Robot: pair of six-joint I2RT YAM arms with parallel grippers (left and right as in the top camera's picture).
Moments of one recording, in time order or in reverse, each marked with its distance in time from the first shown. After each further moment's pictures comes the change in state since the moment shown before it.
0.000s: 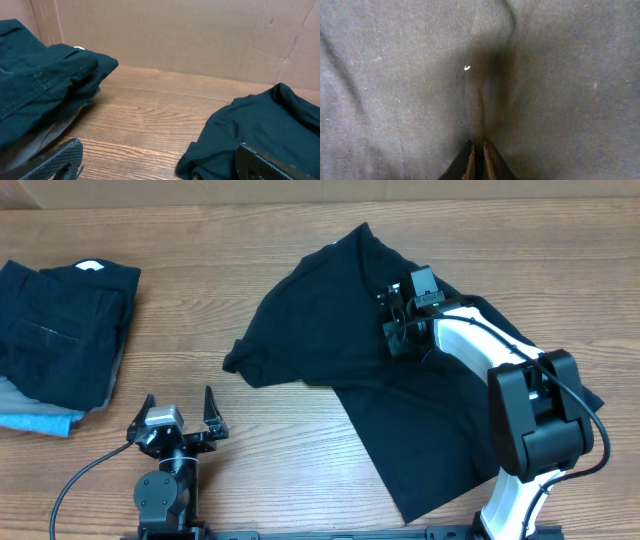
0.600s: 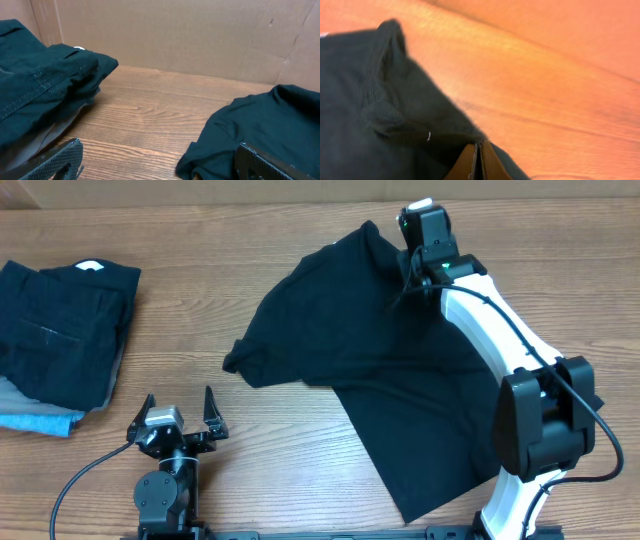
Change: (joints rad) left arm 0.000 0.000 0.000 0.000 0.000 0.000; right arm -0.015 0.000 0.299 0.124 0.473 -0.084
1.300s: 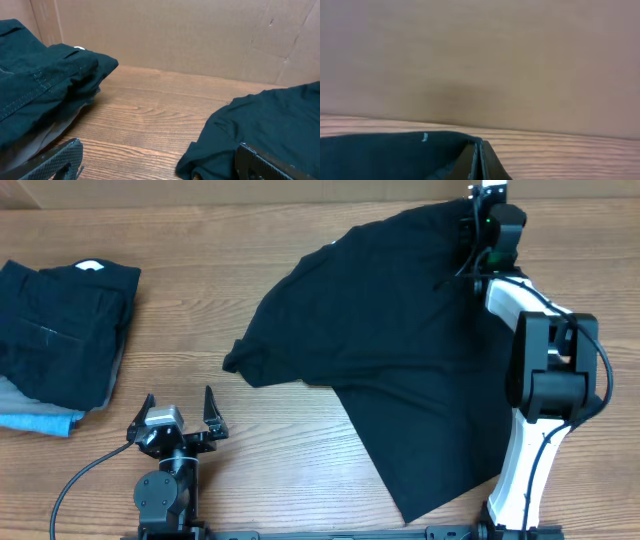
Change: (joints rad) left arm 0.000 0.000 0.000 0.000 0.000 0.000; right arm -0.323 0.346 0.012 0.890 -0.265 -0.079
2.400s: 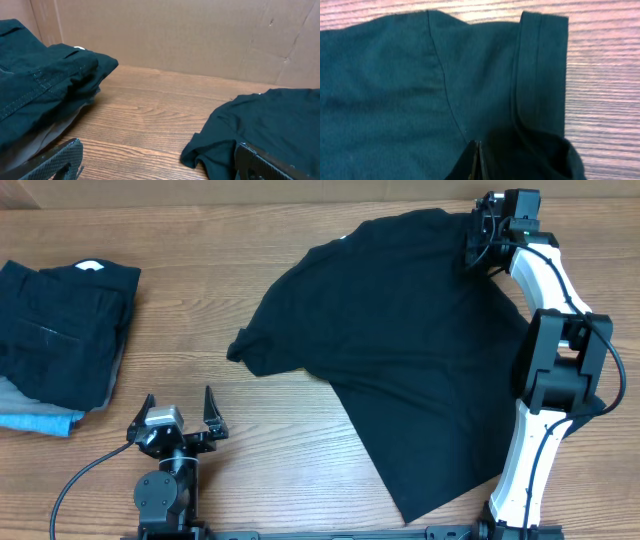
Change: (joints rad) left arm 0.000 0.000 0.000 0.000 0.000 0.000; right arm -0.058 0.086 0.395 -0.981 -0.298 0.135
